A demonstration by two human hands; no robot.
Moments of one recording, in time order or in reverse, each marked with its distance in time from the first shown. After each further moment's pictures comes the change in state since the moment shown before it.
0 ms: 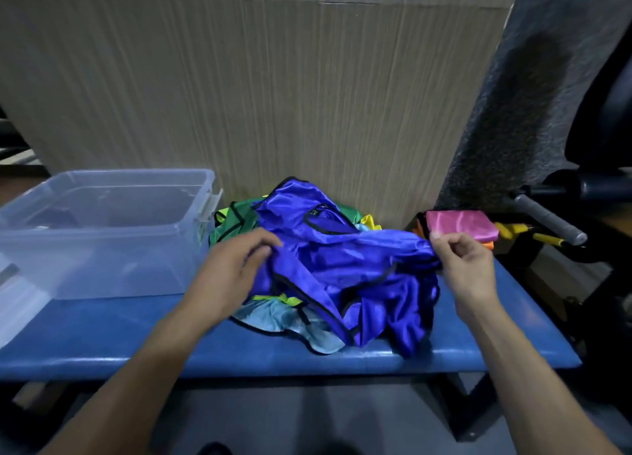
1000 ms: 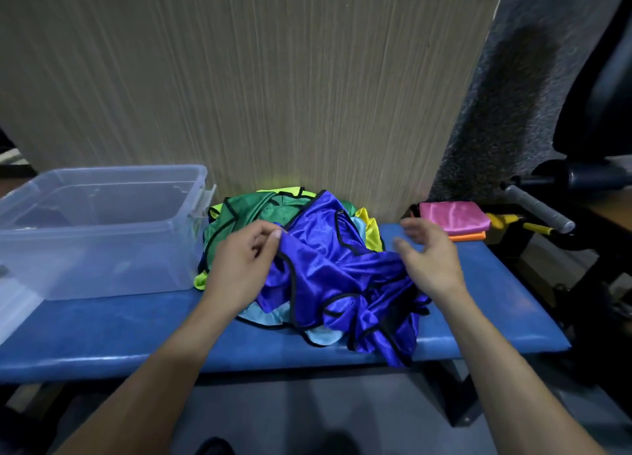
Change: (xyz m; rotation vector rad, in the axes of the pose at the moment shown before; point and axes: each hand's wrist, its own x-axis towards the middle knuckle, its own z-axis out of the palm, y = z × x) left_hand 0.004 0.021 0.021 -0.193 0.127 -0.179; right_hand -0.022 -0.020 0.023 -0.450 -0.160 -0.120
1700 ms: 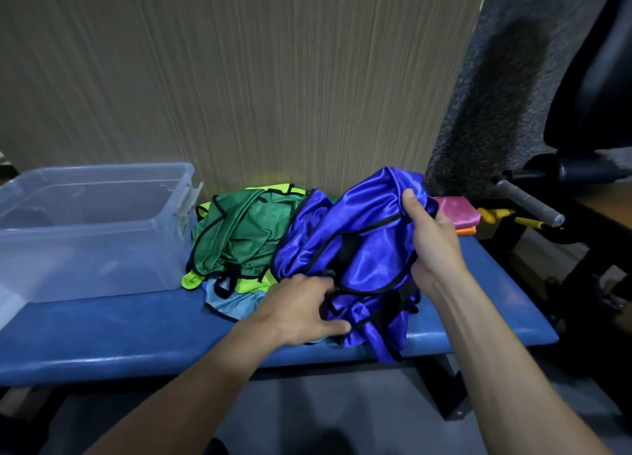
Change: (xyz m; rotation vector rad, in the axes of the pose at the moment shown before) left_hand -0.025 0.021 0.071 0.652 -0.637 0.109; right_hand 0.000 -0.040 -0.008 0.897 0.045 0.301
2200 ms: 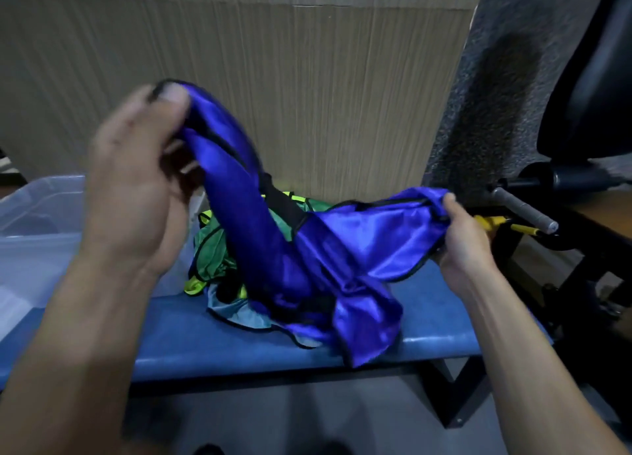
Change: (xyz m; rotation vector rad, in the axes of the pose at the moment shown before) left_hand -0.057 0.008 -0.180 -1.339 0.894 0.247; right_hand 0.017 -0.028 -0.029 -0.081 0.129 0.031
